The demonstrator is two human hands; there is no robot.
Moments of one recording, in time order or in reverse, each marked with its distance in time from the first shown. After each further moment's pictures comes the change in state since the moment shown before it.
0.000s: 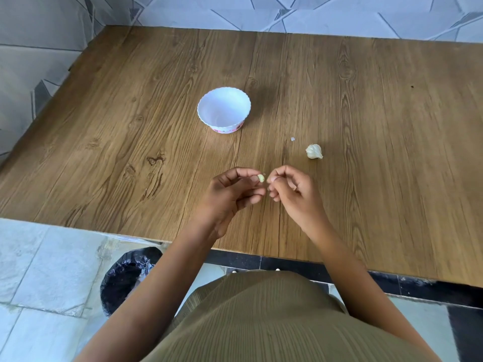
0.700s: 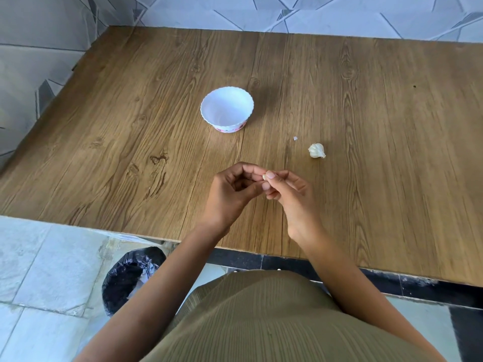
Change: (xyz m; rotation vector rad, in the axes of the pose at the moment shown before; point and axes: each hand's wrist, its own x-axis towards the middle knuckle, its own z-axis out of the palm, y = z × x) left_hand -0.002 -0.007 -0.001 0.322 -0.031 0.347; right_hand -0.007 0.000 0.023 0.442 0.134 0.239
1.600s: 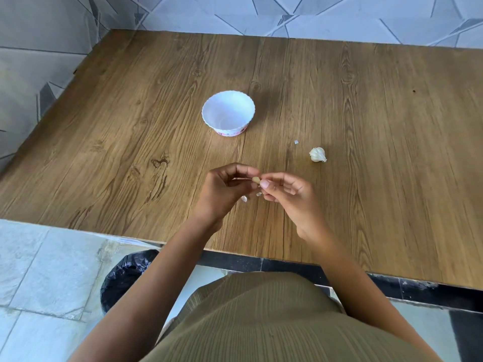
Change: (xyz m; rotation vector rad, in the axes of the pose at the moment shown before) left_hand 0.010 0.006 -0.016 0.006 0.026 -0.140; right_hand 0.009 -0.001 -0.011 -0.160 -0.149 -0.064
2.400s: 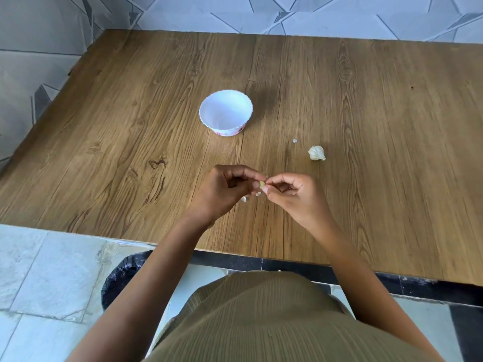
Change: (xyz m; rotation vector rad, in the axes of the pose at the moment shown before) left_hand 0.003 0.010 -0.006 0.249 -0.156 0.119; right_hand 0.001 -0.006 -0.011 -0.385 -0.040 -0.176
